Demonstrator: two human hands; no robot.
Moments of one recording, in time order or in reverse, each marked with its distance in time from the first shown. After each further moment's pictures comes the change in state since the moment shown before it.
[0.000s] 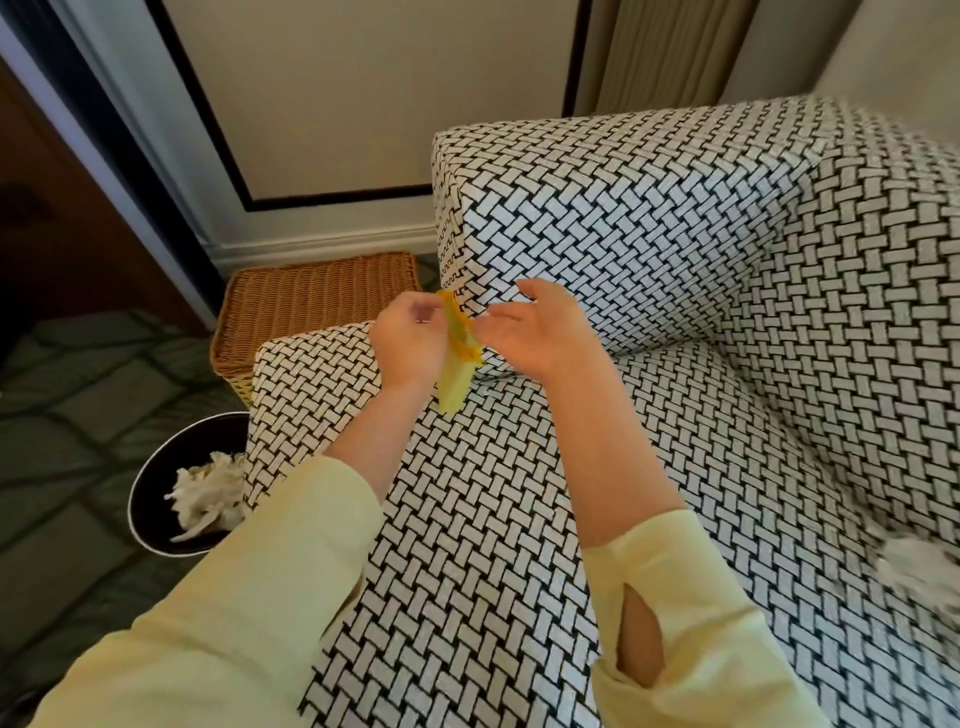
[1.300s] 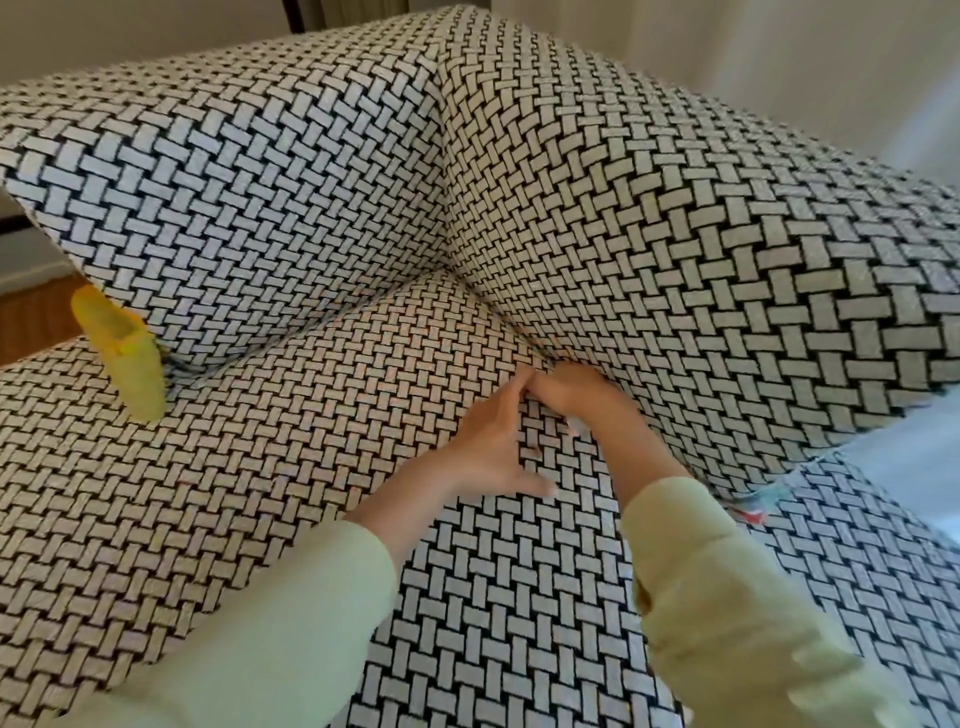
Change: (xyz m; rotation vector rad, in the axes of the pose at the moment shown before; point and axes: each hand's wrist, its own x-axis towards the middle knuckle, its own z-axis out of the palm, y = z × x) left_hand -0.239 0.043 0.184 0.414 -1.245 0.439; right_hand -0.072 -0.027 -0.318 -1.331 0.551 0.292
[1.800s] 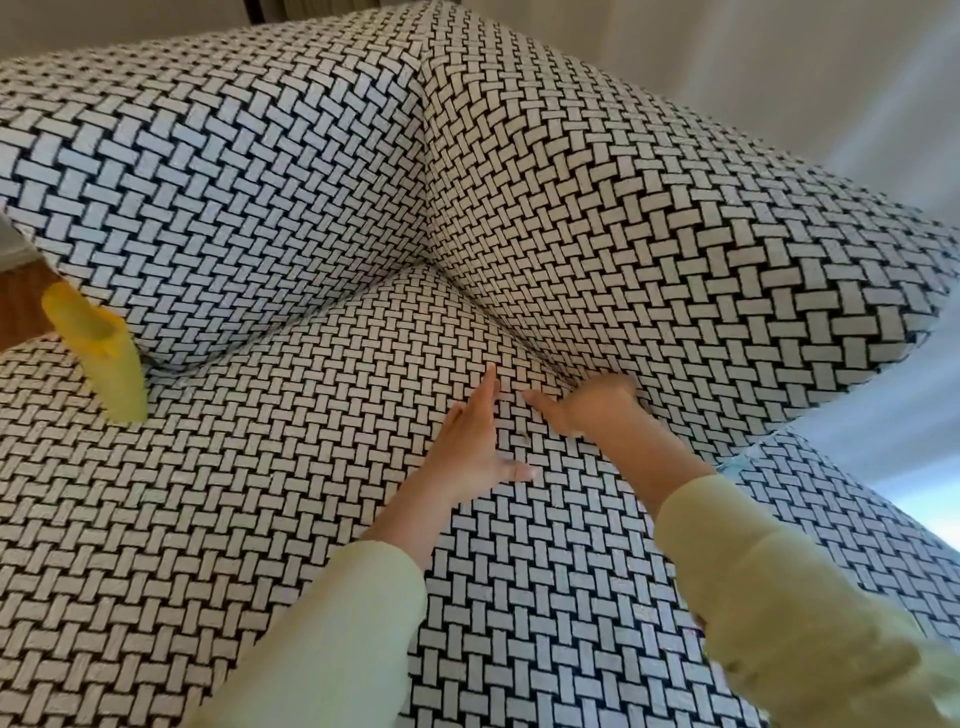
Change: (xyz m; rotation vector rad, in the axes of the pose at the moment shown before) left_hand -0.013 -0.011 0.010 -0.047 0.044 -0.041; right_hand -0.041 0.014 -0.003 -0.725 0.000 0.166
